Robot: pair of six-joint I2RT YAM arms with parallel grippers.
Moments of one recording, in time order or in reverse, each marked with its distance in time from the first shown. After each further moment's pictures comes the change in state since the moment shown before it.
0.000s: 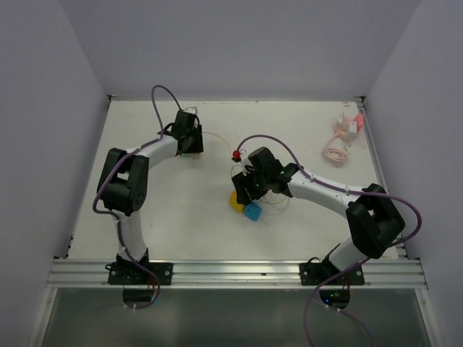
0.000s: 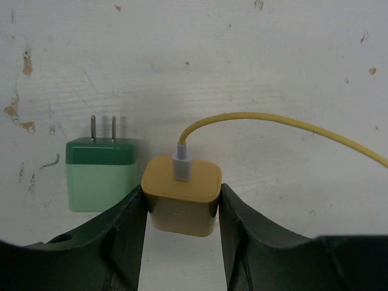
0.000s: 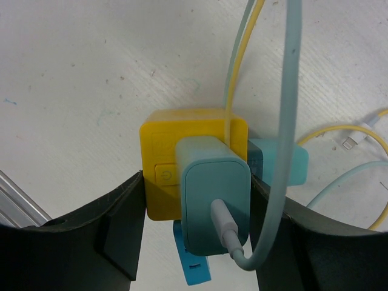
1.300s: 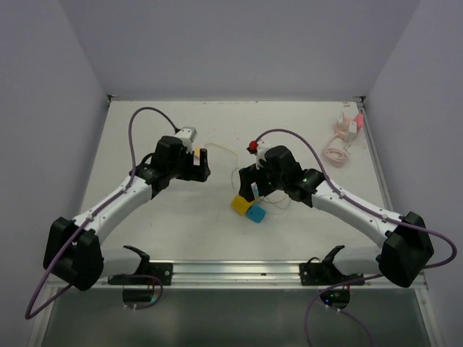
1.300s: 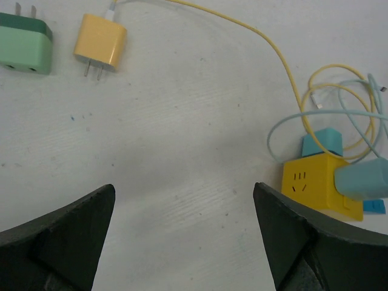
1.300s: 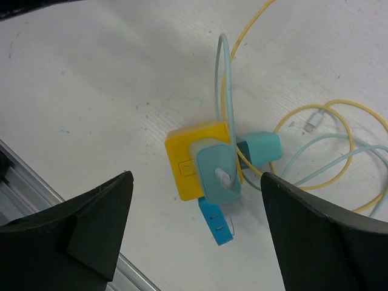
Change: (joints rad) left arm -0.130 -0.620 -0.385 -0.112 0.129 0.065; right arm 0.000 -0.274 -0.039 -0.017 0.088 0.110
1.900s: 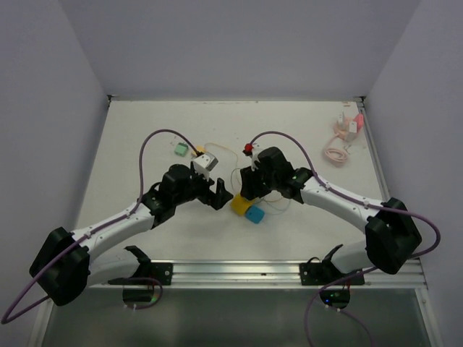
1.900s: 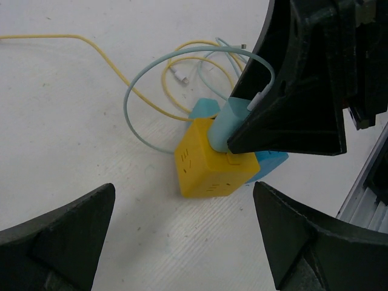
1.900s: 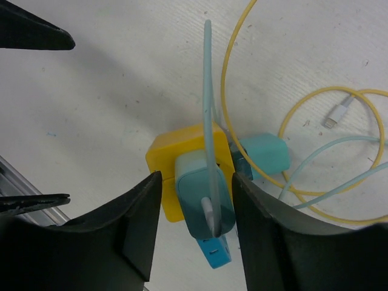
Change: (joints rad) left arm -0.230 -0.222 -0.369 0.437 0.188 0.034; right arm -0.009 0.120 -0.027 0.071 -0.036 0.041
